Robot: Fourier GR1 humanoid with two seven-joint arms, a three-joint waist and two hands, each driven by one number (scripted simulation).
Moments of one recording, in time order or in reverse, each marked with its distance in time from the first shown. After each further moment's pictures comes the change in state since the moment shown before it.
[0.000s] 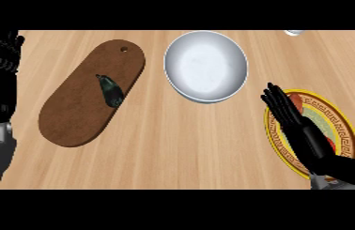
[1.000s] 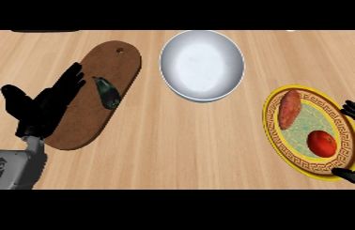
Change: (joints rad) left arm 0.080 -0.091 -0.078 0.136 0.208 -0.283 0.193; right arm 0.145 -0.261 -0.340 0.229 0.012 0.224 -0.303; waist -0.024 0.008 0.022
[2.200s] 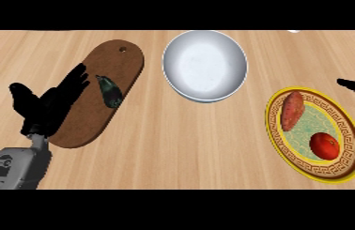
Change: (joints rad) left arm -0.016 -0.038 0.026 0.034 -0.033 -0.047 0.006; right arm -0.211 -0.381 0.092 -0.306 0.112 0.283 0.763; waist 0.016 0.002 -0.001
